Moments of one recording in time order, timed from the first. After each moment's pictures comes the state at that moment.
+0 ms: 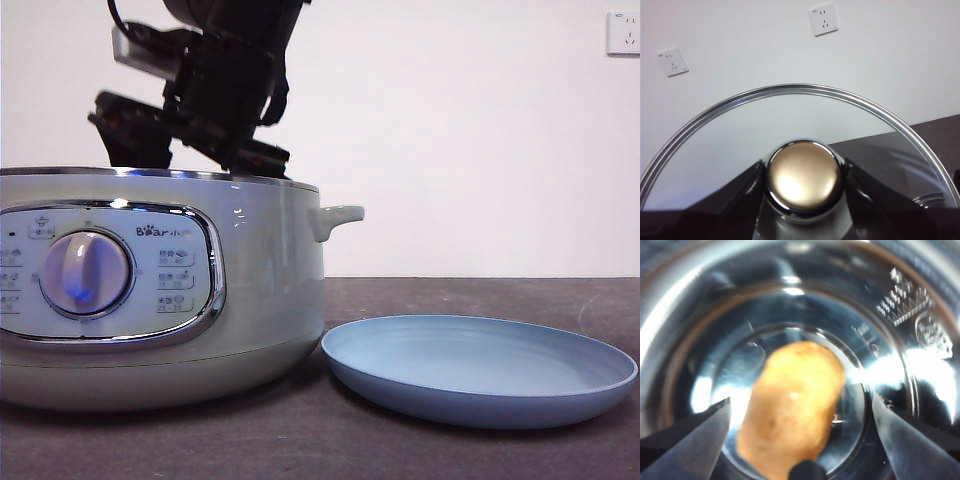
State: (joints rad) left arm -0.49 0.74 1.81 -1.17 -0.55 0.18; right arm 0.88 2.13 1.90 -0.84 -0.07 -0.12
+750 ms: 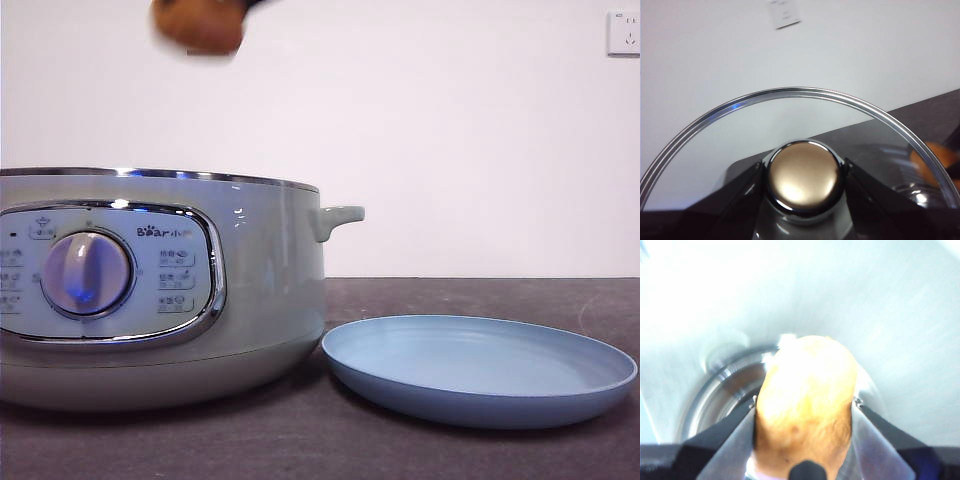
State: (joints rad) left arm -0.49 0.84 1.81 -1.13 -0.42 0.18; right arm 0.84 1.82 2.04 -0.90 -0.07 -0.17
